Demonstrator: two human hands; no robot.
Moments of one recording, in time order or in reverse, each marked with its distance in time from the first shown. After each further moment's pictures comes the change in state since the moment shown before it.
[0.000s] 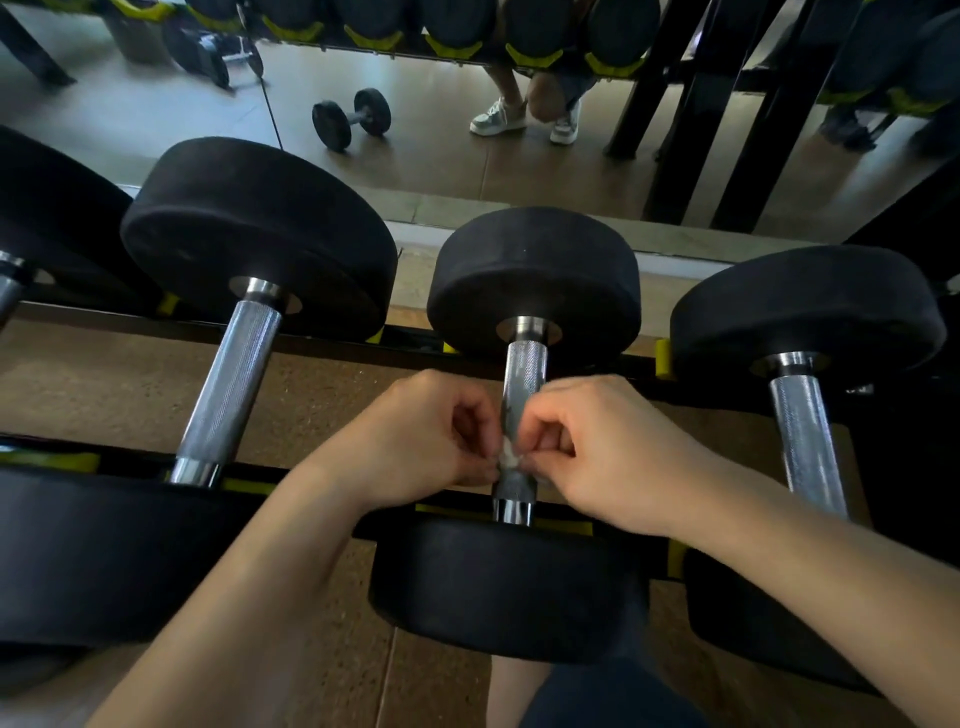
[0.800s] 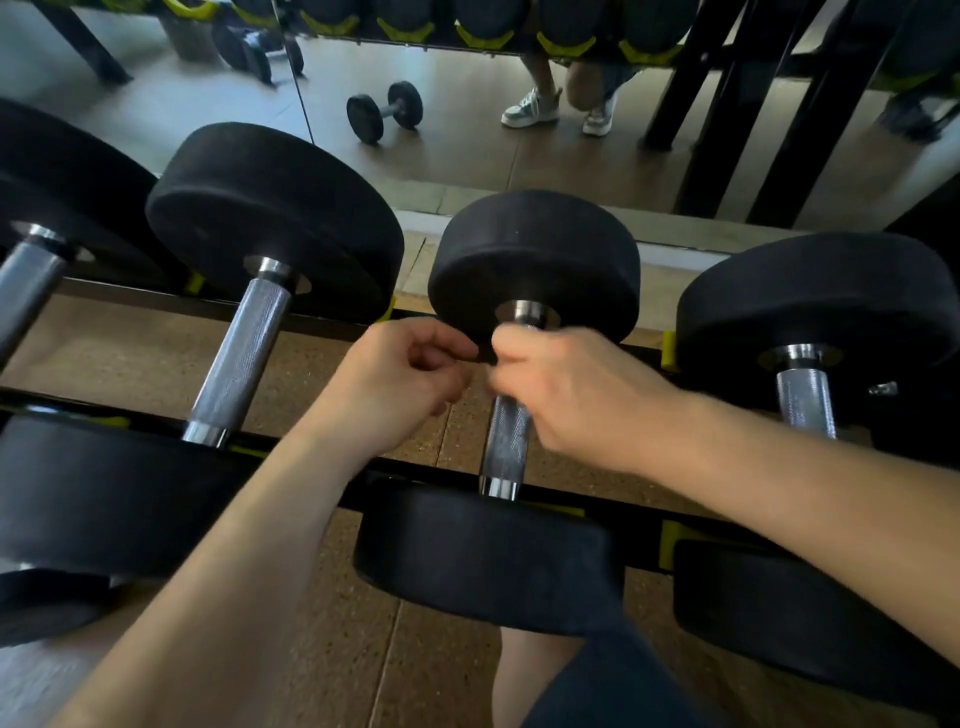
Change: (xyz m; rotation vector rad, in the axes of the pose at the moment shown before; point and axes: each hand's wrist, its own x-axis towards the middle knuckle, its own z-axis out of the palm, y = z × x) left_hand 0.000 0.003 0.004 -0.239 0.384 -0.108; right_hand 0.023 0.011 -0.005 -0.412 -0.001 -0.478
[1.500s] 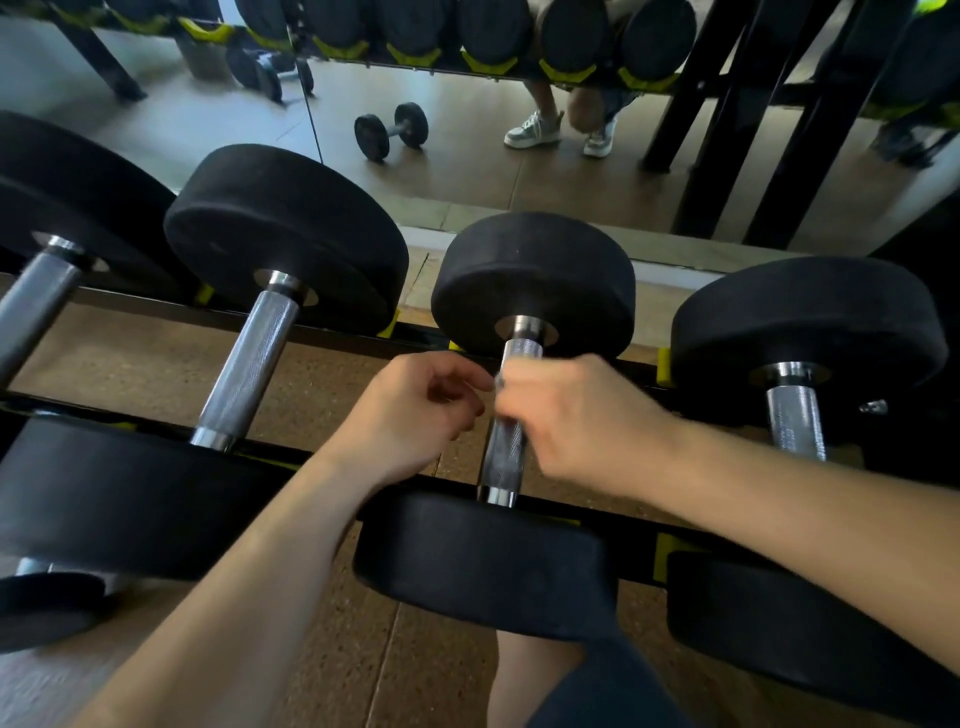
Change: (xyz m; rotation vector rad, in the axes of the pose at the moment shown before) left_hand -0.006 -0.006 0.012 0.037 -0.050 0.030; right_hand -0.010 0.000 0.006 0.125 0.122 -0.008
